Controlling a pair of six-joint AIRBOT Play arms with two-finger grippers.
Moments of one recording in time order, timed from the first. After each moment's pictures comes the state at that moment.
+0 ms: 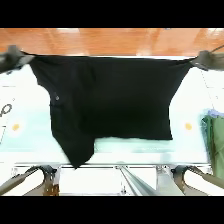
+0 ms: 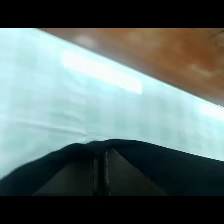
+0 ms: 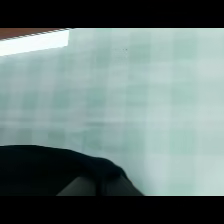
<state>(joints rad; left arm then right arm) 0.27 -1.21 1.17 0.69 -0.84 -1.25 -0.28 -1.30 1.32 -0.93 0.99 1.22</state>
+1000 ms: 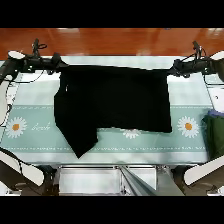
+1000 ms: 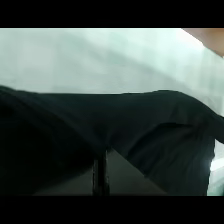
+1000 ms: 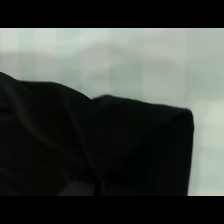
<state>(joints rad) 0.20 -1.89 1.65 0.63 -1.07 -1.28 -0.28 -1.86 1.65 -0.83 1.16 1.25</state>
